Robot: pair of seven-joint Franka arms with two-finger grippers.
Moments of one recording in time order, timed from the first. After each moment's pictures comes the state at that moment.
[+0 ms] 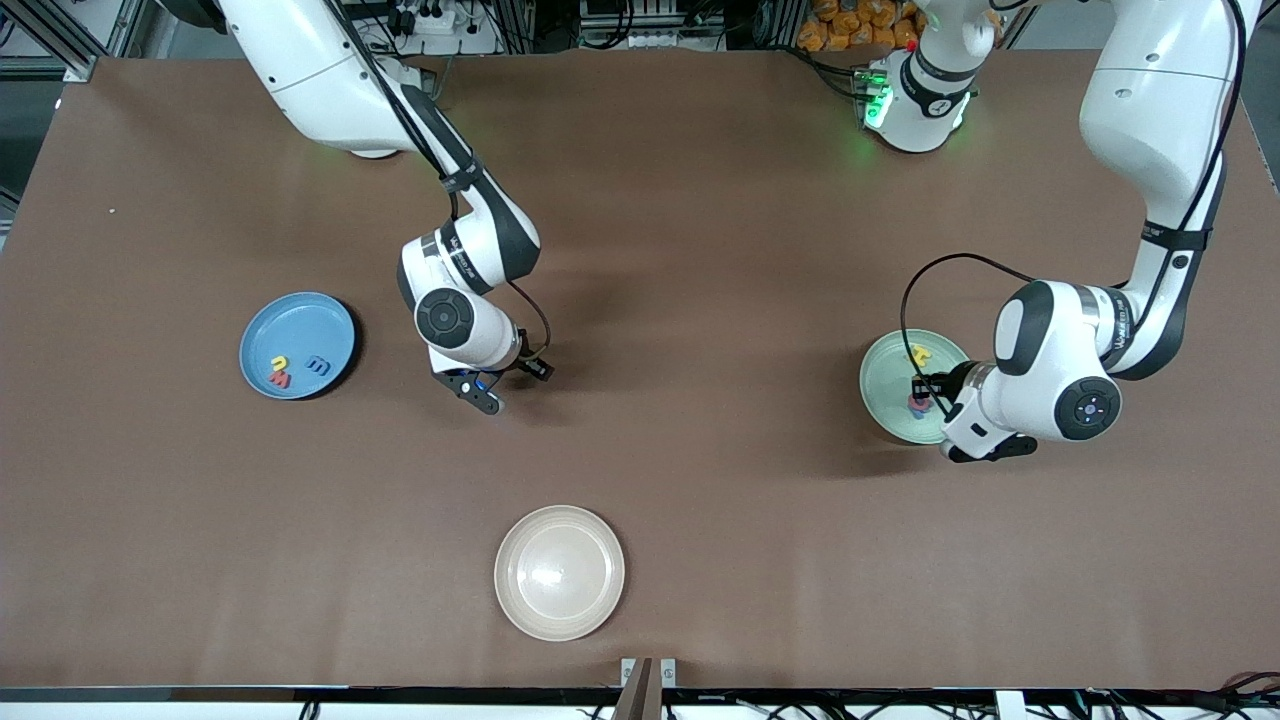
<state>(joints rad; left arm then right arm) 0.08 0.57 -0.22 -1.74 0.03 1.93 -0.25 0.46 0.58 0.06 -1.91 0.18 2.35 1.00</state>
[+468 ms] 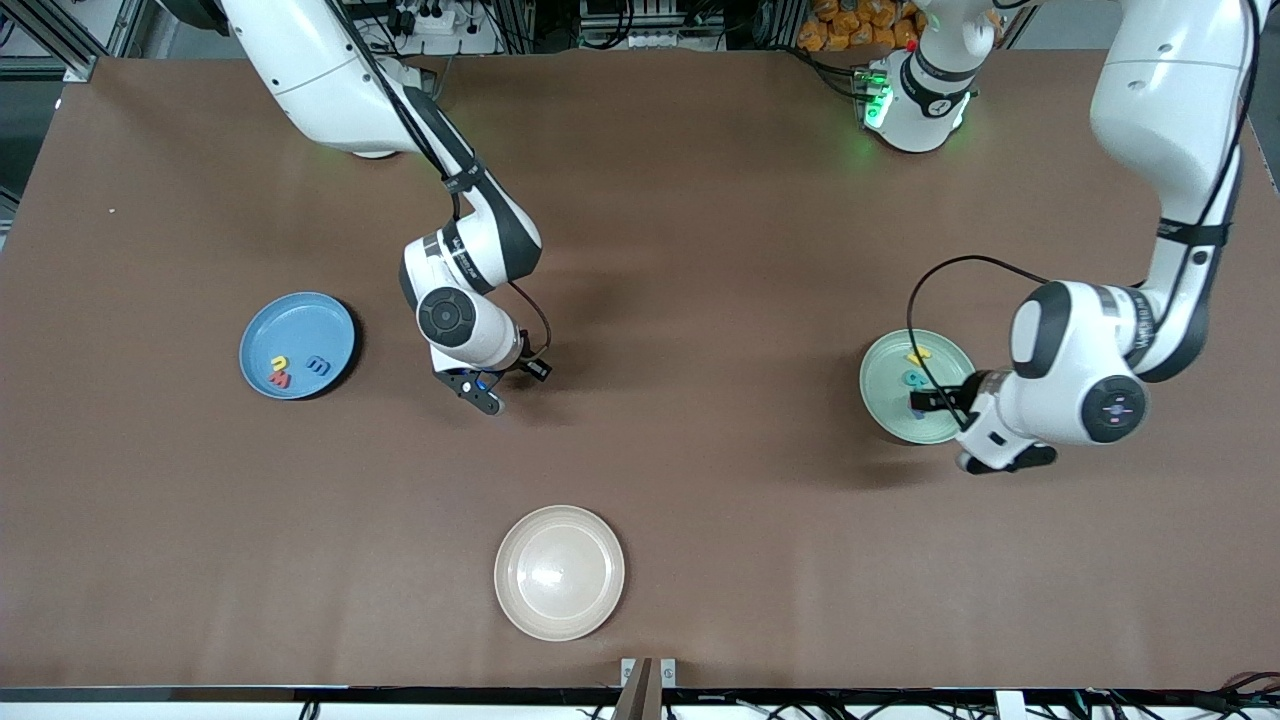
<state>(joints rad) 0.09 0.56 -0.21 -1.65 0.03 1.93 -0.25 0.47 0.59 0.06 -1.91 0.18 2.37 1.01</state>
